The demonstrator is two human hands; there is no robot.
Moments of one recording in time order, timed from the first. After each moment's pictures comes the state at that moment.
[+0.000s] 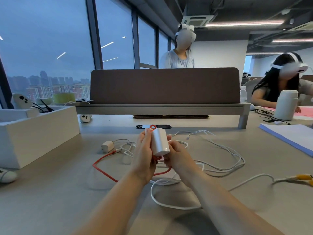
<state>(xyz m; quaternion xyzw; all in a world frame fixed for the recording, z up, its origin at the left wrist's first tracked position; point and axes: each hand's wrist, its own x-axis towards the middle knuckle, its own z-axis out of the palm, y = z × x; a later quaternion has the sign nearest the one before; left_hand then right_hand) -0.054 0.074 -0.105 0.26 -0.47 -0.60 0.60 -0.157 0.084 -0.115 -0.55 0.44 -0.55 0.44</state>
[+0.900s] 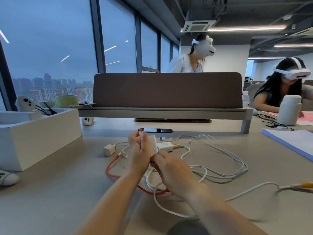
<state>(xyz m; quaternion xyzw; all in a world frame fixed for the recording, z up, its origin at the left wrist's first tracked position) -0.038 0.052 -0.110 0.44 -0.57 -0.28 0.63 -0.152 0.095 -0.120 -0.85 0.42 -0.31 -0.11</state>
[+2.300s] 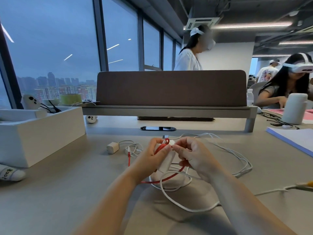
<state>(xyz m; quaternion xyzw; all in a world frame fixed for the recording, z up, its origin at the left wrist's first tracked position) -0.028 0.072 -0.107 0.41 -0.73 -0.37 0.41 -0.194 0.083 -0.103 -0.63 0.44 -0.51 0.38</state>
